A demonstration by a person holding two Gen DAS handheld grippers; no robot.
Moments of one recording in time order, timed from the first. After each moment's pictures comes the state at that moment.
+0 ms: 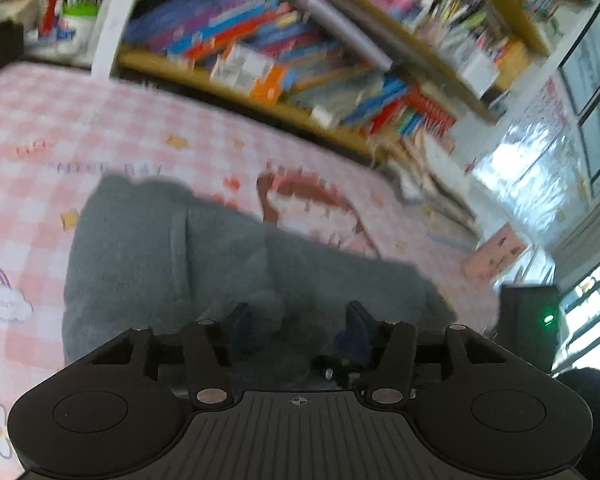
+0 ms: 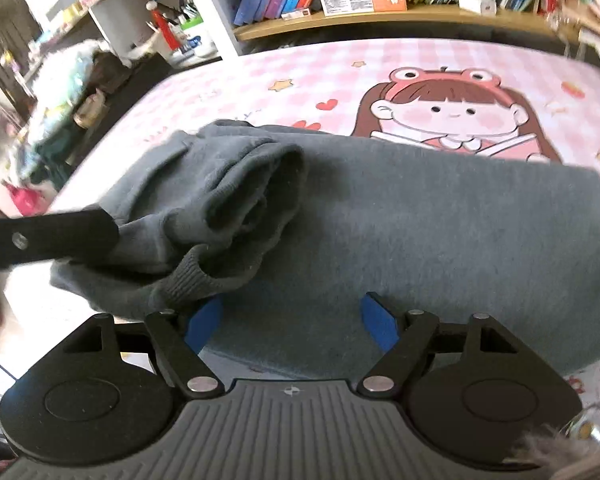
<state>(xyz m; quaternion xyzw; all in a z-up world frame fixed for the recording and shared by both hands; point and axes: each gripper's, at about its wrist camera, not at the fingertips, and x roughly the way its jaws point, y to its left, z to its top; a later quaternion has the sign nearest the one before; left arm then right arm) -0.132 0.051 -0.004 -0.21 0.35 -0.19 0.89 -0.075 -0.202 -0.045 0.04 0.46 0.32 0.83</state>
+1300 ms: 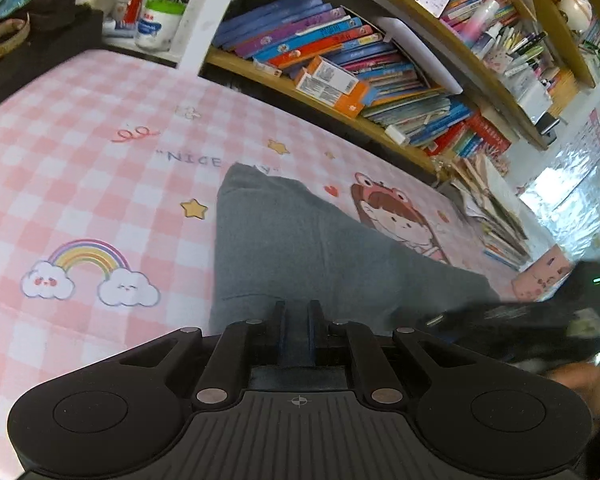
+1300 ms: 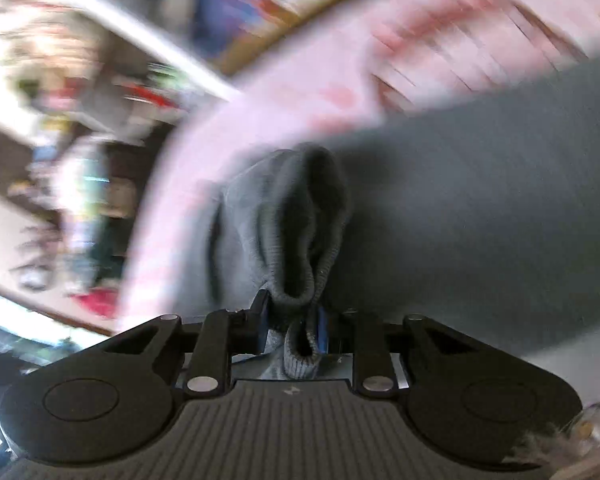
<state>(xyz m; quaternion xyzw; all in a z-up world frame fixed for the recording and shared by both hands) -0.143 0.125 -0.037 -0.22 0.37 -0.13 0.89 -0.059 -0.189 -0.053 0.26 0.53 0.26 0.76</state>
